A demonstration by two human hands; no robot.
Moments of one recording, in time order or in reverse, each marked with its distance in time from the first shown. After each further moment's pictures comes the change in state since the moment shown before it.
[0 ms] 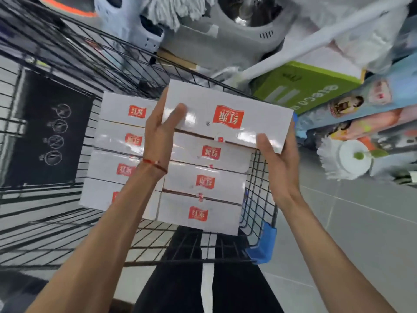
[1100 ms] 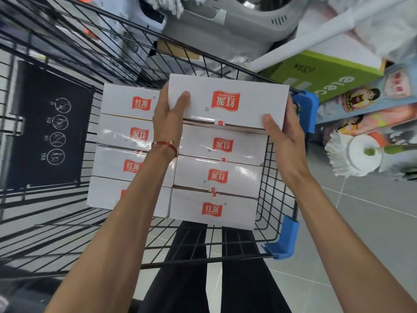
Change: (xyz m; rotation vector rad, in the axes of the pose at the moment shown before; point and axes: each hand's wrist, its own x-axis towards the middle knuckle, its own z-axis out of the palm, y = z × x) left_hand 0.054 -0.040 0.000 0.057 0.117 -0.021; right_hand 0.048 0.022 0.010 -0.033 -0.135 0.000
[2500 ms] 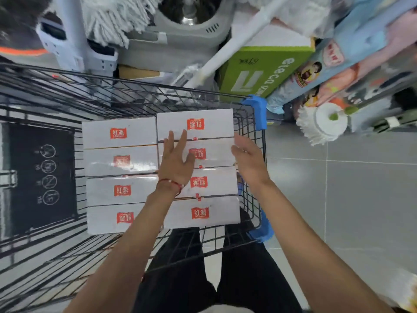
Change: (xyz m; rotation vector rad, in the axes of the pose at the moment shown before) left_hand -0.076 -0.024 0.026 0.908 -0.404 0.024; right_hand -0.065 0.009 -0.003 0.018 0.197 0.479
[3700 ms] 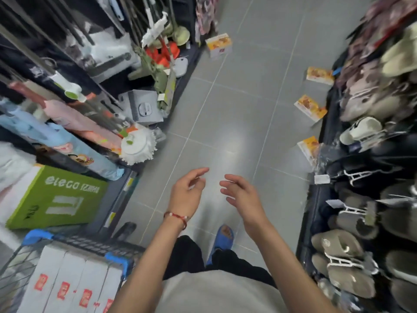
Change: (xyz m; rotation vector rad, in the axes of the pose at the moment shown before) left_hand -0.366 0.274 0.300 0.213 -0.809 0.738; right_hand -0.356 0.255 -0.311 1.084 0.816 0.066
